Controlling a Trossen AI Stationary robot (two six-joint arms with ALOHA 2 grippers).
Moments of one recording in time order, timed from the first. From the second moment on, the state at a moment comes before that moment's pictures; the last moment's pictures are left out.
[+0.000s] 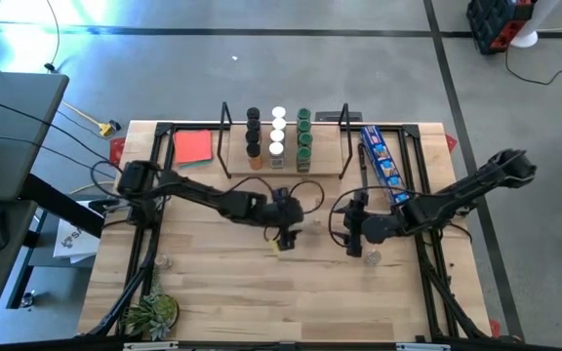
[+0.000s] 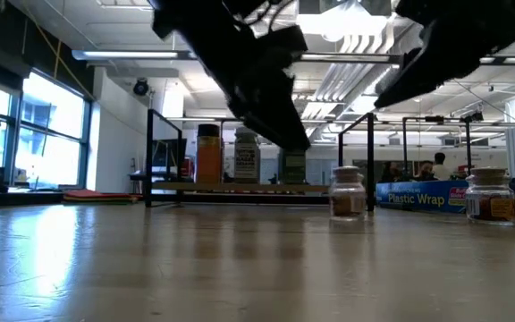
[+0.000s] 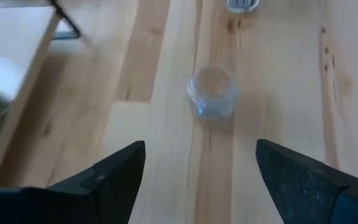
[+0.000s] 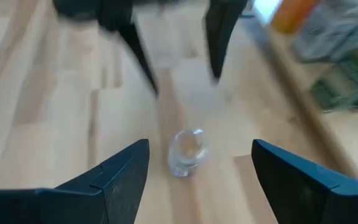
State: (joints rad) left arm -0.13 1.89 1.26 -0.20 -0.26 -0.08; right arm 0.40 1.17 0.66 -0.25 0.51 0.28
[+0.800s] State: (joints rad) left arm -0.50 1.77 1.21 -0.64 -0.82 -0.64; right arm 0.19 1.56 0.58 0.20 0.30 0.16
